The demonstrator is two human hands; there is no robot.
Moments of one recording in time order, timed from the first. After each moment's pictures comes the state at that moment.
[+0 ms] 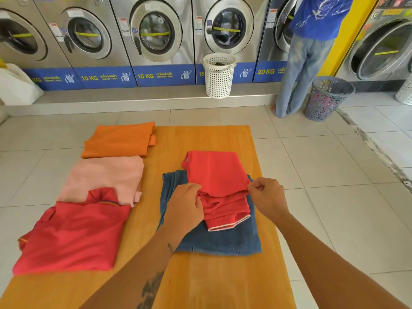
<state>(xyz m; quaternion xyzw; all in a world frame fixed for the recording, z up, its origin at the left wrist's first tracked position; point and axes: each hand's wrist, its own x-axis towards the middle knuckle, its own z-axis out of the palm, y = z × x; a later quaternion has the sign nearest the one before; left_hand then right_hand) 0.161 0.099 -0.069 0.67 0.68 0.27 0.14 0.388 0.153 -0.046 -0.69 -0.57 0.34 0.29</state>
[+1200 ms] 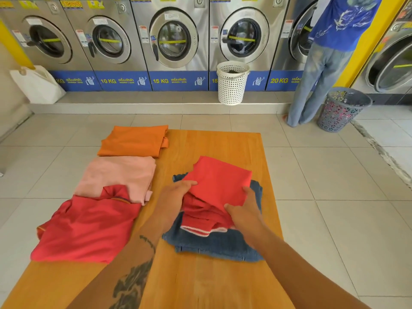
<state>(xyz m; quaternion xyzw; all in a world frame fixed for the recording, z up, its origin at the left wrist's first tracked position) 0.125 0.092 -0.020 0.33 0.64 0.46 0.52 0.317 0.105 -0.030 -0.62 -0.43 0.58 0.31</state>
